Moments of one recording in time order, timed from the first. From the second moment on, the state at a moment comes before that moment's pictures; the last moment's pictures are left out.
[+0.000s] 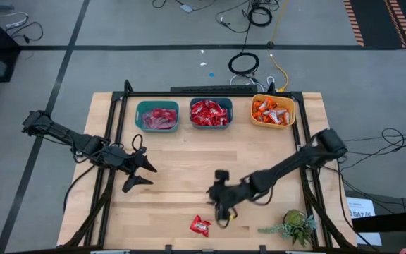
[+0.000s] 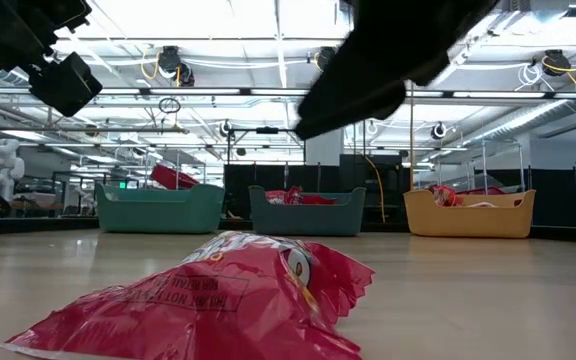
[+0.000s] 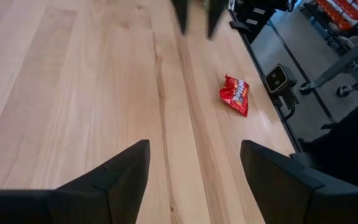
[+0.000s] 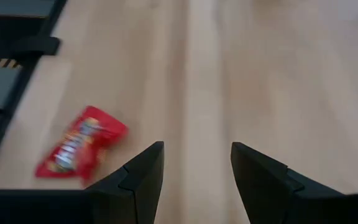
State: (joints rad) left arm -0.40 0.63 0.41 -0.30 0.00 -0.39; right arm 0.45 1.82 1.13 -0.06 0.28 0.33
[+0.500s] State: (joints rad) left arm -0.40 0.63 0.41 -0.30 0.00 -0.39; right arm 0.58 2.10 1.40 -0.11 0.28 0.52
